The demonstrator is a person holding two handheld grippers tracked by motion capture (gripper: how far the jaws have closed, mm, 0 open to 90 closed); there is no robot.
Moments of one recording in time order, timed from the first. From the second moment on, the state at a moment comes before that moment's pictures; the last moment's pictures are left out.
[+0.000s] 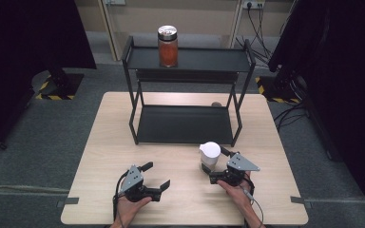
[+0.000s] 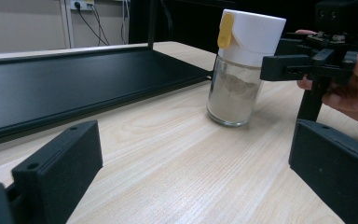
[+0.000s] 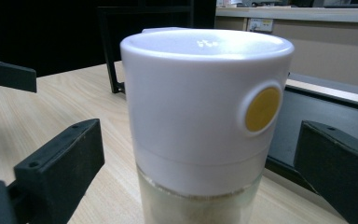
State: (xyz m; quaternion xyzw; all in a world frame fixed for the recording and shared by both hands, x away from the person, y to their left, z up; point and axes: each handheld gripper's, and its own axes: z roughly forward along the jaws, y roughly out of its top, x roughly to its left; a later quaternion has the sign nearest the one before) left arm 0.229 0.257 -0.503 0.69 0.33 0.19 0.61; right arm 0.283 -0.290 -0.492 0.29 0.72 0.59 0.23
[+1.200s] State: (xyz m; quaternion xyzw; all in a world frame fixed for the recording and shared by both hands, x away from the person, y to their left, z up) left arm 0.229 0.258 -0.504 0.69 0.33 0.18 0.61; right arm 0.292 -0.288 -0.485 0.27 0.73 0.58 0.23
